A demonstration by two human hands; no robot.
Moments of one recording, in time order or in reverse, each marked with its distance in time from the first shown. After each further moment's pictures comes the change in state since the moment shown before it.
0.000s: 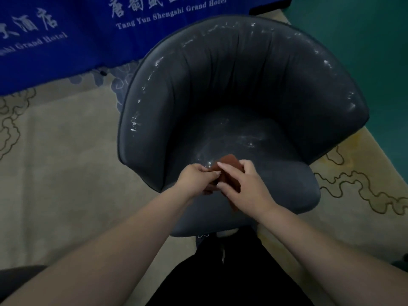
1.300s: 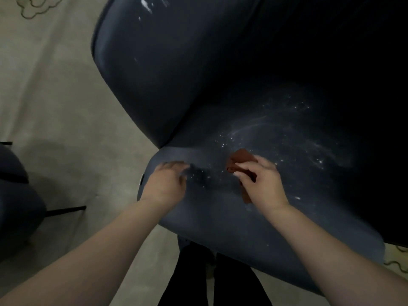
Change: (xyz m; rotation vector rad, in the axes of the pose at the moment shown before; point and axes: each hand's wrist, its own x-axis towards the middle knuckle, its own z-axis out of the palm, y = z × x) left_hand 0.154 -0.213 -0.013 0.642 0.525 0.047; right_hand 0.136 0.162 0.146 0.018 -0.309 -0.052
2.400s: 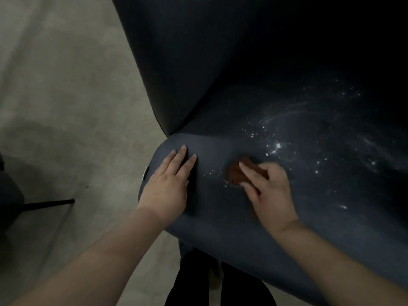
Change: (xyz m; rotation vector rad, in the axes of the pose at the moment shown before) left_hand 0.008 -0.072 0.062 0.116 0.093 0.134; right_hand 0.001 0.037 0.080 -0.329 0.149 -0.436
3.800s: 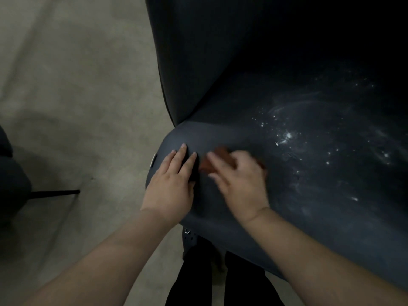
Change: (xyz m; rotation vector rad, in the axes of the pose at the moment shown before) left_hand -0.029 0.003 0.003 -0.011 0.003 -0.075; right_hand 0.007 -0.060 0.033 -0.088 -0.065 -0.115
